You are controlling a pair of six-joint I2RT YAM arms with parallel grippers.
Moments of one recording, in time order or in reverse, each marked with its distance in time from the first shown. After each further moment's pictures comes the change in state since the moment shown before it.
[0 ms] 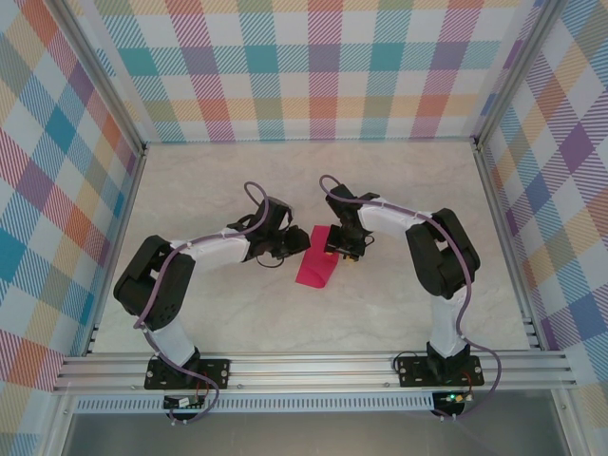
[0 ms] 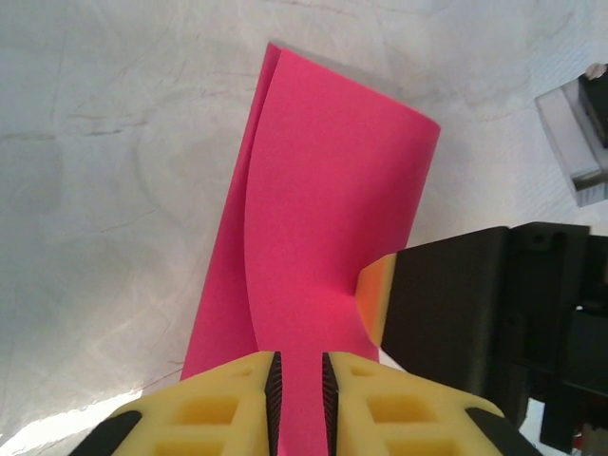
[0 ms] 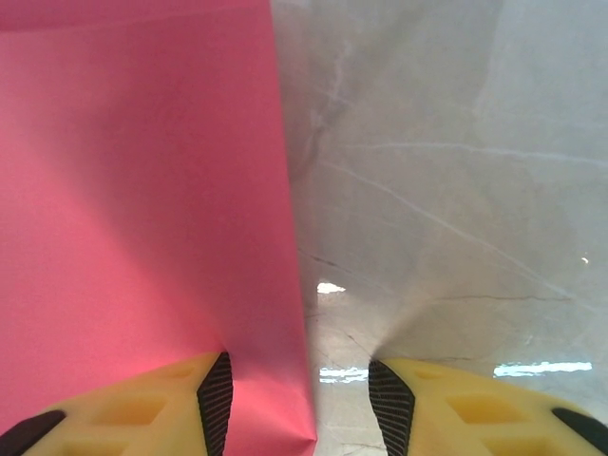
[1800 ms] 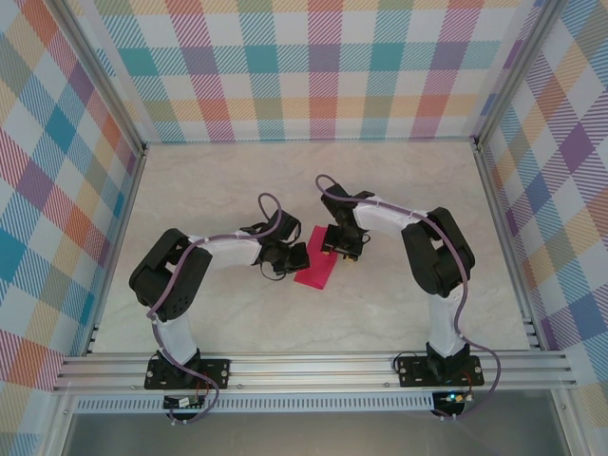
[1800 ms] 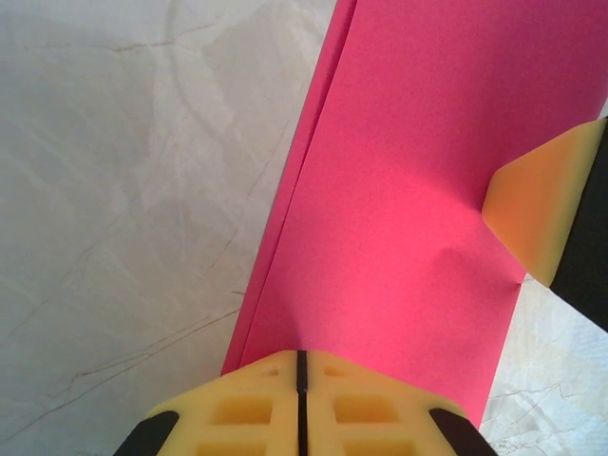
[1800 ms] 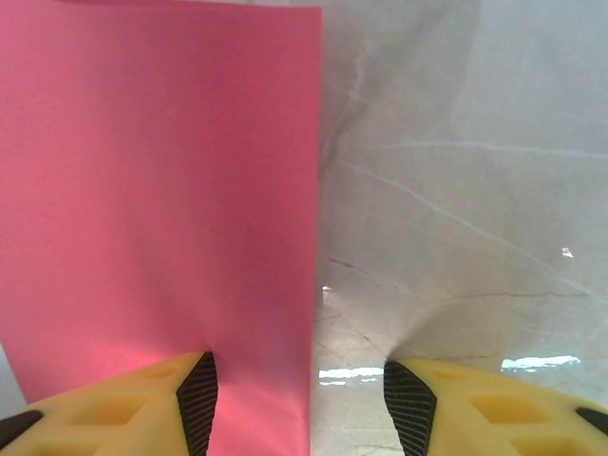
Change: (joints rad) left arm -0.051 0.095 0.006 -0.116 0.004 0.037; right arm 0.022 0.033 0.050 -0.044 0.029 0.015
